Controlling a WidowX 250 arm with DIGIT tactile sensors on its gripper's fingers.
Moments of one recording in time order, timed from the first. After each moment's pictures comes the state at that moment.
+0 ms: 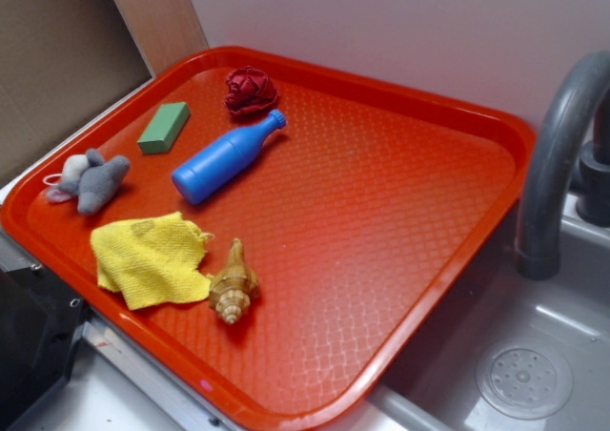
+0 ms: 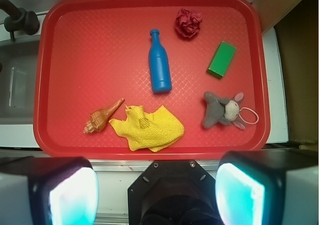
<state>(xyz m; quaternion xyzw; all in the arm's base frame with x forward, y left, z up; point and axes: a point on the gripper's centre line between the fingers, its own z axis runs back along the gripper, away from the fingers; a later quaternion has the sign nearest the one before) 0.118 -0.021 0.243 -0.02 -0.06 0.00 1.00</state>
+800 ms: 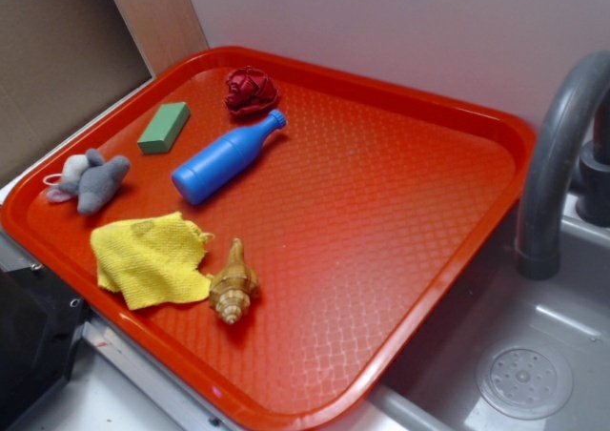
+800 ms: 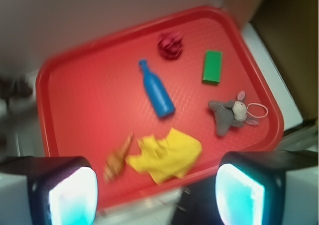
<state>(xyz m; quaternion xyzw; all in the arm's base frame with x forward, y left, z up) 0.140 -0.037 0.242 -0.04 -0.15 0.23 0.96</state>
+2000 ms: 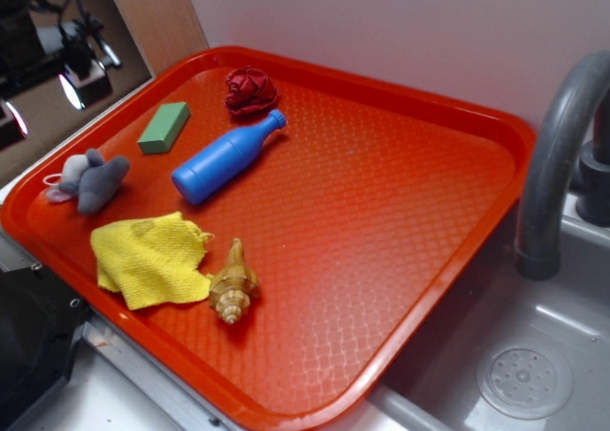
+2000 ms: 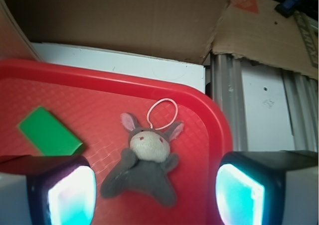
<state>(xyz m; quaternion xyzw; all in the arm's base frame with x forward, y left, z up) 0.161 0.070 0.098 0.15 -0.12 0.64 0.75</state>
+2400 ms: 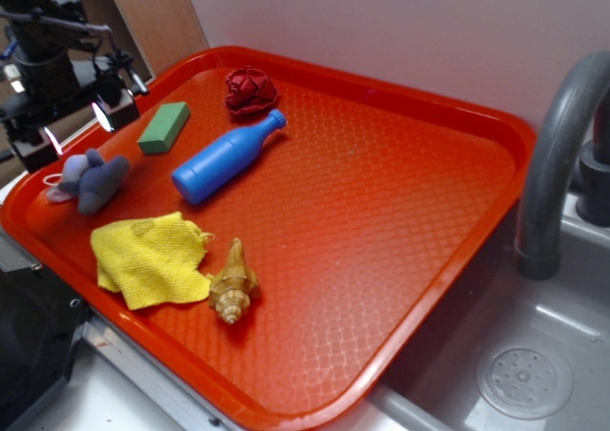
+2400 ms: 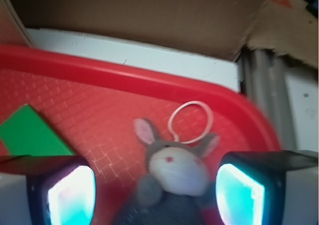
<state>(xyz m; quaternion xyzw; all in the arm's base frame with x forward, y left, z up) 0.179 0.086 0.060 0.14 -0.13 0.63 0.75</state>
